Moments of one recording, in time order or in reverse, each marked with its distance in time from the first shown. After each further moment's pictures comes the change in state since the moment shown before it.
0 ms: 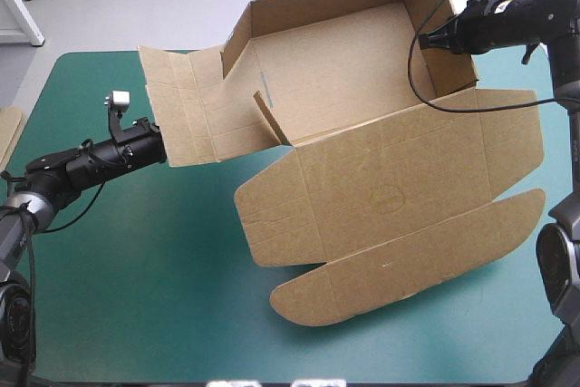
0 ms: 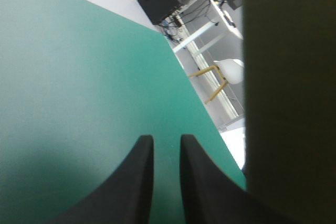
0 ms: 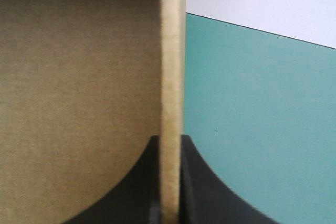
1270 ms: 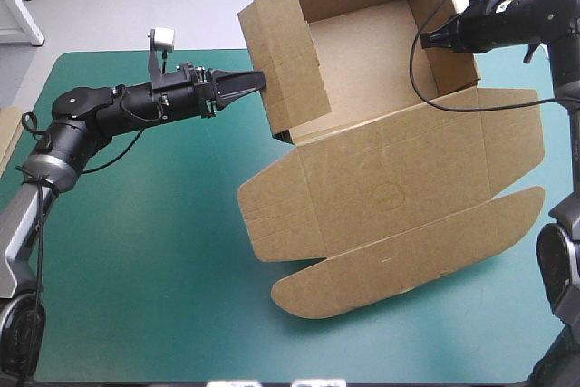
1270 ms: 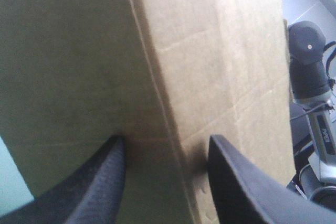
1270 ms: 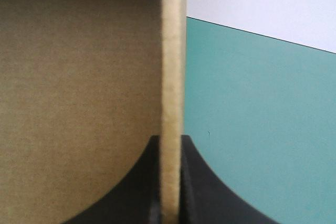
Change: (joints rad) left arm -0.267 0.003 -0.395 0.049 -0.010 -0.297; right arm -0.002 0.000 0.001 -0.017 -0.012 -0.001
